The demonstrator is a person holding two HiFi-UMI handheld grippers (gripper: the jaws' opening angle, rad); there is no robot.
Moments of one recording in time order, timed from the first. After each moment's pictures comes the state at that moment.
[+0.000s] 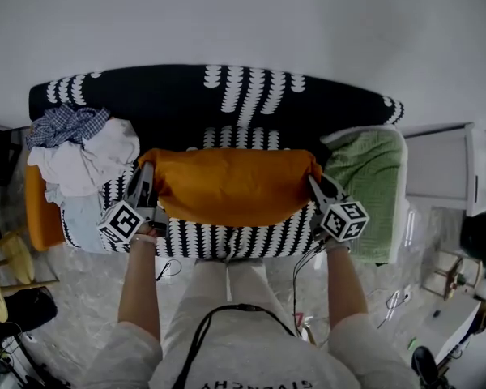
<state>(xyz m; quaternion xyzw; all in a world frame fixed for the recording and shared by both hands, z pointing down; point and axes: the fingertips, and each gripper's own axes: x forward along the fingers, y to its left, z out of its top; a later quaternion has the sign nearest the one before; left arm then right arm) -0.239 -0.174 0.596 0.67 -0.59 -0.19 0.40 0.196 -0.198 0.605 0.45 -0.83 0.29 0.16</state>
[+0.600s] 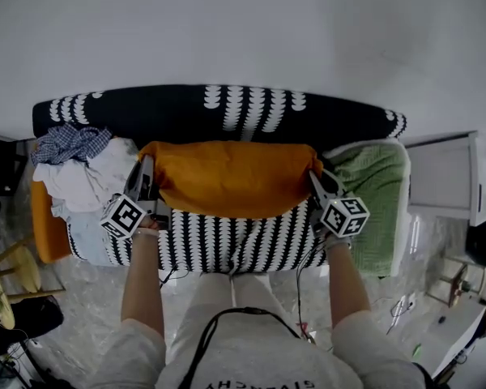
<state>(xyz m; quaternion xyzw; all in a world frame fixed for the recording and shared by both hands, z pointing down) -0.249 -0.245 0.572 0.68 -0.60 -0.20 0.37 0.188 -0.264 0.598 0.46 -0.83 0.28 0.14</state>
